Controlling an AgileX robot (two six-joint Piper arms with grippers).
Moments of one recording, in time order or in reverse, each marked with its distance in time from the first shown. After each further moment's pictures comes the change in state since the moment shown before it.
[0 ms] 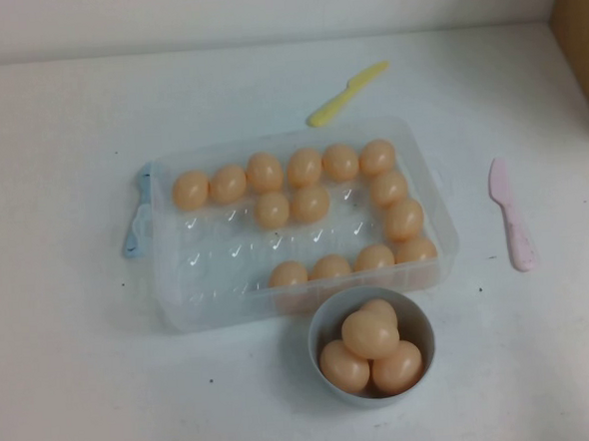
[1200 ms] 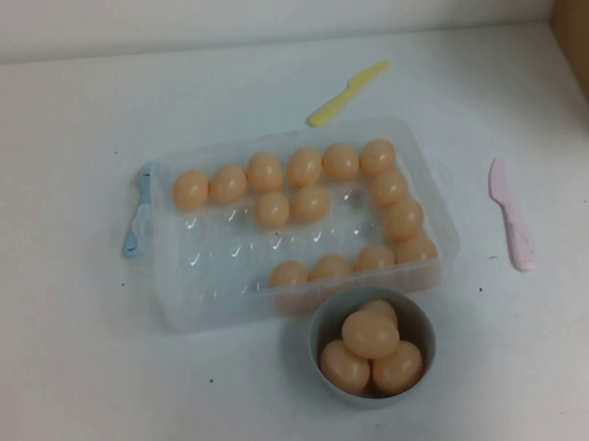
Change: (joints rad) right arm 0.000 1.013 -0.743 -0.320 0.511 -0.601; left arm 0.000 0.000 0.000 0.000 0.000 0.000
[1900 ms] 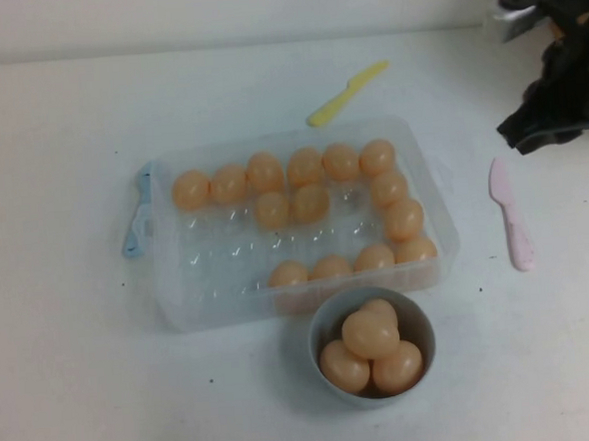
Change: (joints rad) right arm 0.280 0.669 -0.808 -0.903 0.473 0.536; left arm 0.000 0.000 0.000 0.183 0.004 0.000
